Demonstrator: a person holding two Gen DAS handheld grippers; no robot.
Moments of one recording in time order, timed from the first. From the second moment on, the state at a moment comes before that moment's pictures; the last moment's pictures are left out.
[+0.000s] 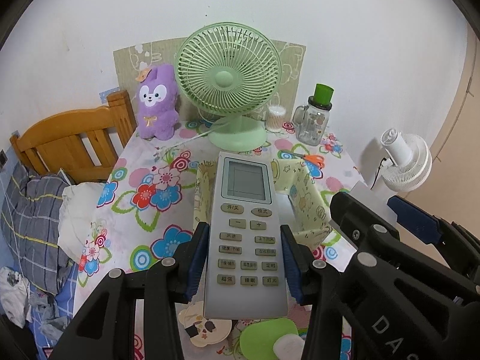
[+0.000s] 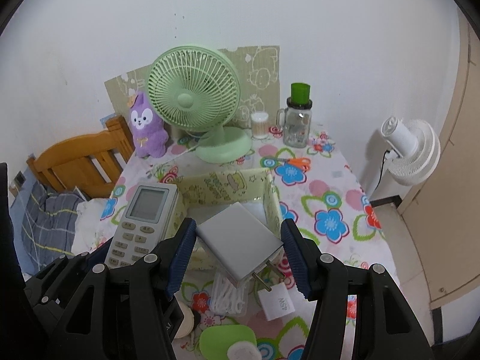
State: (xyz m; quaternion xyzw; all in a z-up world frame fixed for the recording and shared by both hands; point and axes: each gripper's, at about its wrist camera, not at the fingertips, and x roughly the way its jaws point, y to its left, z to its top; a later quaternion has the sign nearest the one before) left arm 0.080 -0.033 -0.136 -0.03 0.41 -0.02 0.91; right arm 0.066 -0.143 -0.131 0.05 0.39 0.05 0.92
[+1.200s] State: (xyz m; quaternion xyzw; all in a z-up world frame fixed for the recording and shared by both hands) left arm 0.165 -0.030 -0.187 -0.06 0.45 0.03 0.89; right arm 0.168 -0.146 -0.190 0.03 0.43 0.05 0.90
